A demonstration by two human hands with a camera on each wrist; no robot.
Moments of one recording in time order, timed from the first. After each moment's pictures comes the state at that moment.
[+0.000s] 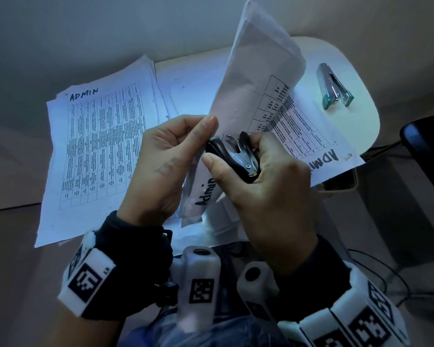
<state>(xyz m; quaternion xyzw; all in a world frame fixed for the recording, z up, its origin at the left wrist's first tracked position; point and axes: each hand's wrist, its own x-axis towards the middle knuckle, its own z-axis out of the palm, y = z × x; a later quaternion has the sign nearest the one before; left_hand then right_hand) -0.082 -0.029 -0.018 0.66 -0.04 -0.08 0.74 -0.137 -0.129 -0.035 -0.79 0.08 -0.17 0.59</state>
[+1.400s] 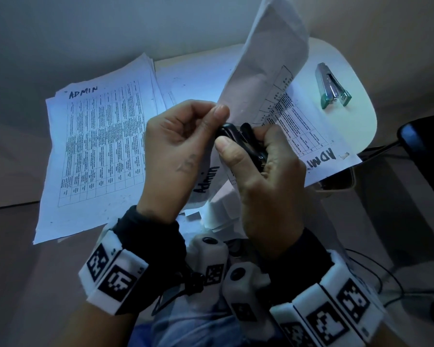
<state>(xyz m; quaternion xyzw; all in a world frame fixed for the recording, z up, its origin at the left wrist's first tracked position) -0.080 -0.036 -0.022 0.74 -0.12 0.06 0.66 -0.132 -0.125 -0.040 -0.68 0.10 -0.21 0.70</state>
